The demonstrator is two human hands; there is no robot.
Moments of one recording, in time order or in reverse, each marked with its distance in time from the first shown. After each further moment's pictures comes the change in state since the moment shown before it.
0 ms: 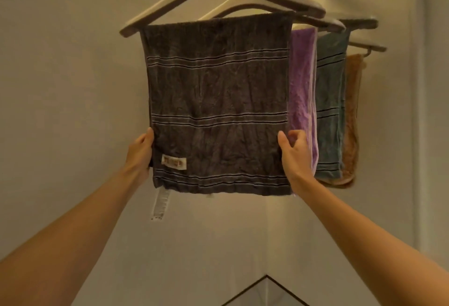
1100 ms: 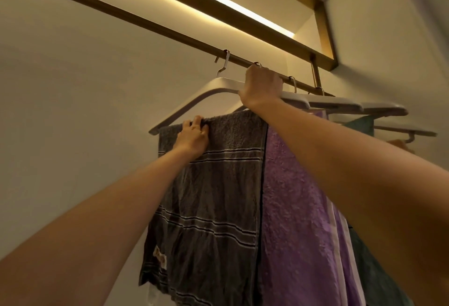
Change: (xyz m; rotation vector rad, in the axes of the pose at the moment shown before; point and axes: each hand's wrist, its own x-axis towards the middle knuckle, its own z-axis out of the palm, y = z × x) left_hand 0.077 0.171 0.139 1.008 0.111 0.540; right_hand 0.157 -0.236 0.033 -0.623 0.141 -0.763
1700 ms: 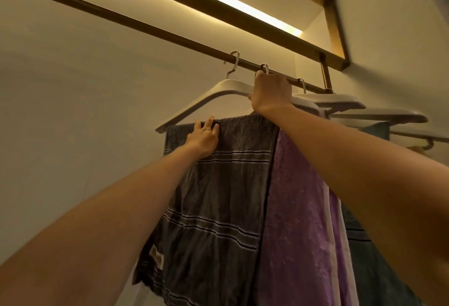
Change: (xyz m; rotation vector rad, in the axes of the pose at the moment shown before) left_hand 0.010 0.020 -0.014 0.229 -0.191 0.014; right_hand 0.020 0.010 0.008 -0.018 -0.067 0.002
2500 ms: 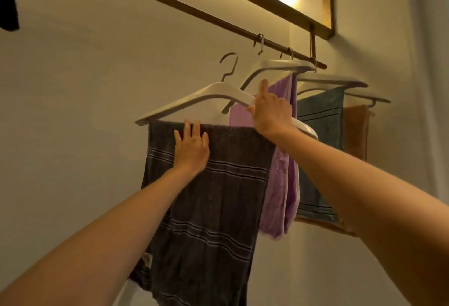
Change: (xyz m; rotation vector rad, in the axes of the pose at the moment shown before) left_hand -0.217 -0.025 -0.003 0.114 0.082 -0.001; right_hand -0.175 -0.023 -0.069 0.047 -0.179 -0.046
